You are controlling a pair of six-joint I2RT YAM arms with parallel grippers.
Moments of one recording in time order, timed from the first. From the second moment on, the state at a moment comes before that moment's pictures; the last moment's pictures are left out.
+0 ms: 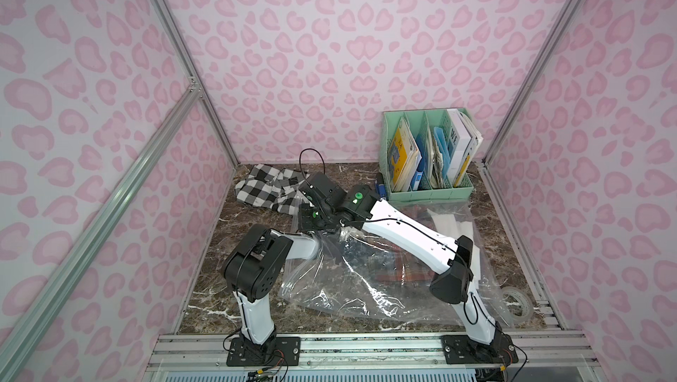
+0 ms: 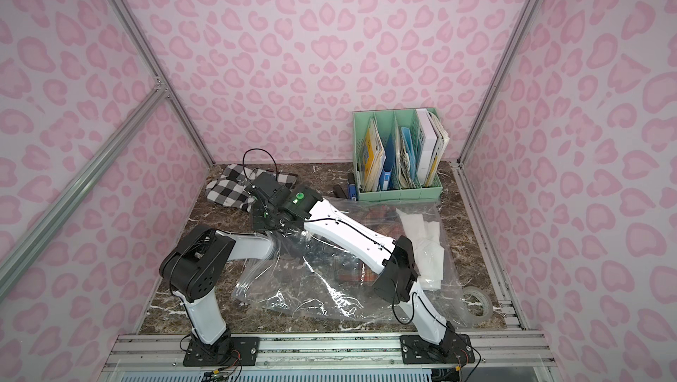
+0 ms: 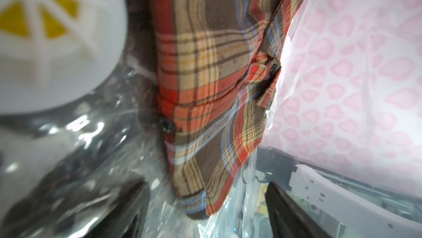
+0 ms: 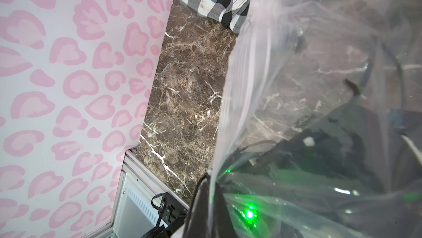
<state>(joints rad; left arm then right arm) -0.52 1.87 0.83 0.16 0.91 -0.80 1.11 2.18 2.38 -0.99 -0.02 0.83</state>
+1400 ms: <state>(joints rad) -0.44 1.82 1.00 -0.18 0.61 -0.73 1.02 1.93 1.86 -0.68 -0.05 0.86</state>
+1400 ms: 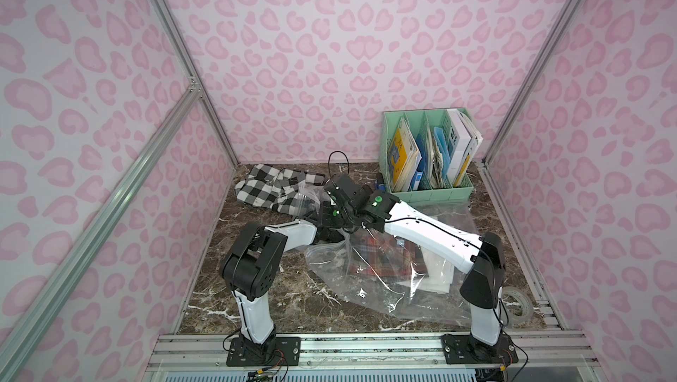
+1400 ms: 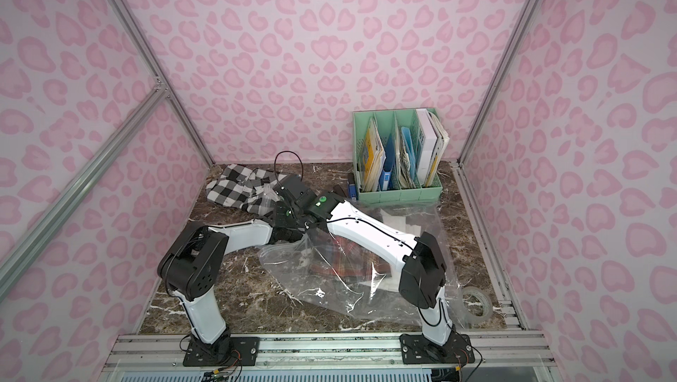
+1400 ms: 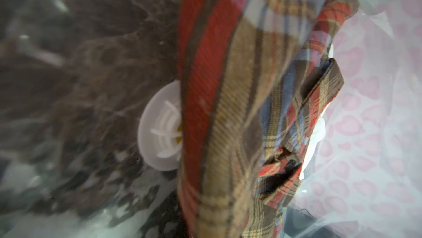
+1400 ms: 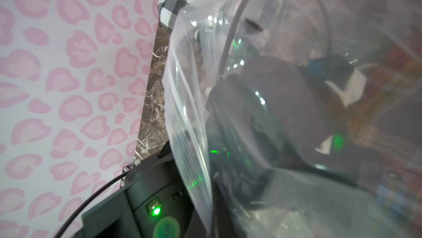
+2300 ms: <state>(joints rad) -0.32 1.76 0.95 -0.32 0.67 -0.58 0.82 1.38 1.33 -0.44 -0.18 0.86</state>
